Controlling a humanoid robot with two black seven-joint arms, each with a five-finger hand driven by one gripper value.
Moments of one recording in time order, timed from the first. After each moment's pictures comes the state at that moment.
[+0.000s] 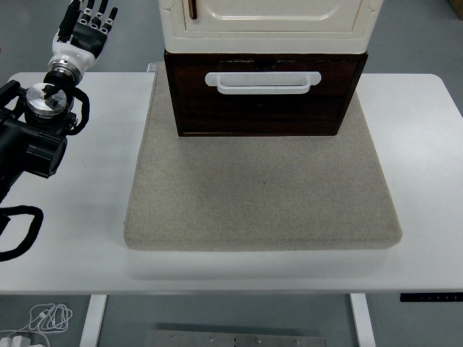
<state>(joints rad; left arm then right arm) -1.05 0.21 -0.84 -0.32 -0.56 -0.30 -0.12 -0.06 0.00 0.13 0.14 -0.15 0.22 0.04</state>
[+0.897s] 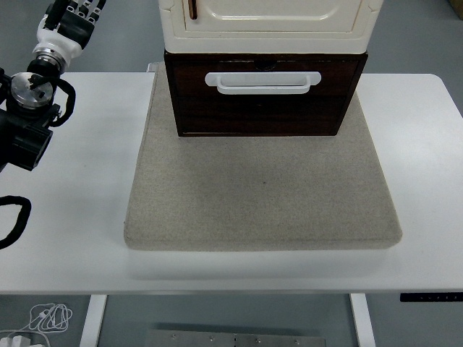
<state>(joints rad) -1.11 0.27 -0.84 -0.30 -0.38 -0.31 -0.12 -0.06 0.00 0.13 0.14 -0.15 0.22 0.04</state>
